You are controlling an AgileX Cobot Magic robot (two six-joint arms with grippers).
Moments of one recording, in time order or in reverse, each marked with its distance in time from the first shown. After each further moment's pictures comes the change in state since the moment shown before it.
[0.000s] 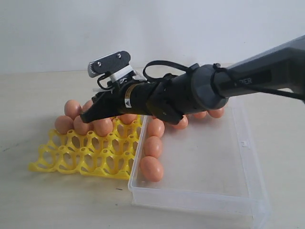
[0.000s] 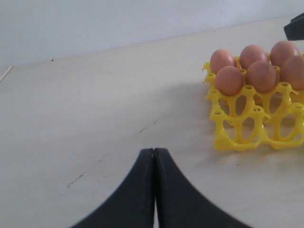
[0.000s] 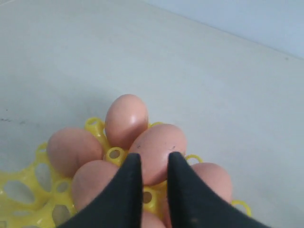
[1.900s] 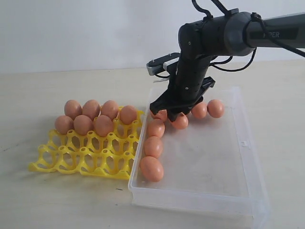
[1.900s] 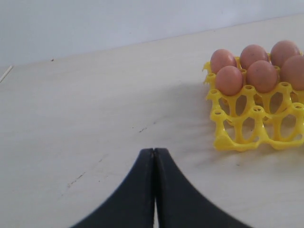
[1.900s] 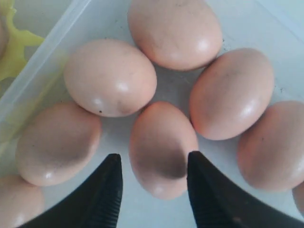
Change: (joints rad) left arm 0.000 0.000 0.000 0.000 0.000 0.000; right arm -0.234 0.039 -0.329 0.353 1.144 -0.420
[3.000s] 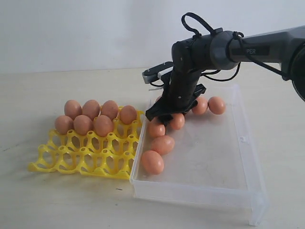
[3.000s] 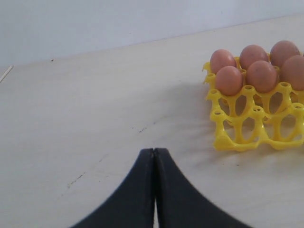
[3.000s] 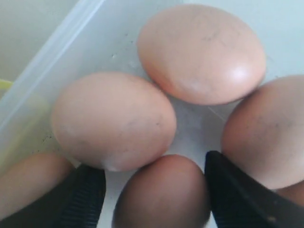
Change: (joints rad) left arm 0.000 0.000 0.000 0.000 0.000 0.000; right arm 0.000 0.116 -0.058 -0.009 -0.092 -0.012
